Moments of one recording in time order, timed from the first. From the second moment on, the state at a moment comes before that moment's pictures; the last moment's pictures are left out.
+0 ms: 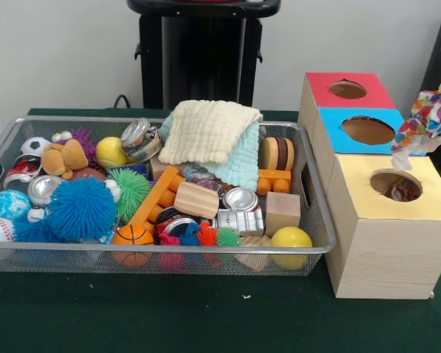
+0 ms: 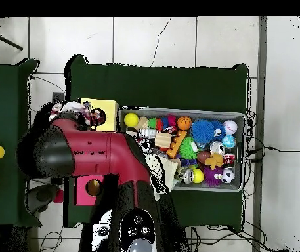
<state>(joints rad) 0.02 -0.91 0.06 1.65 0.17 0.48 1.83</state>
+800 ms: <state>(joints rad) 0.00 -0.88 0.07 1.71 0.17 0.38 1.83</state>
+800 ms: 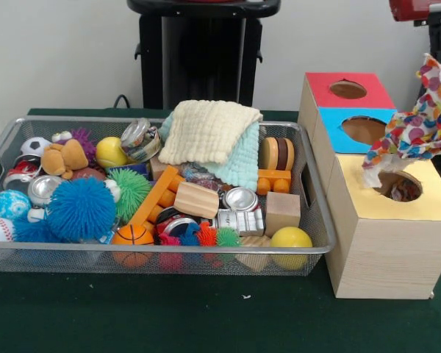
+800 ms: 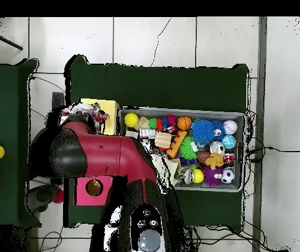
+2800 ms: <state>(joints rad) 0.13 -0.86 0.04 1.71 0.21 0.34 1.83</state>
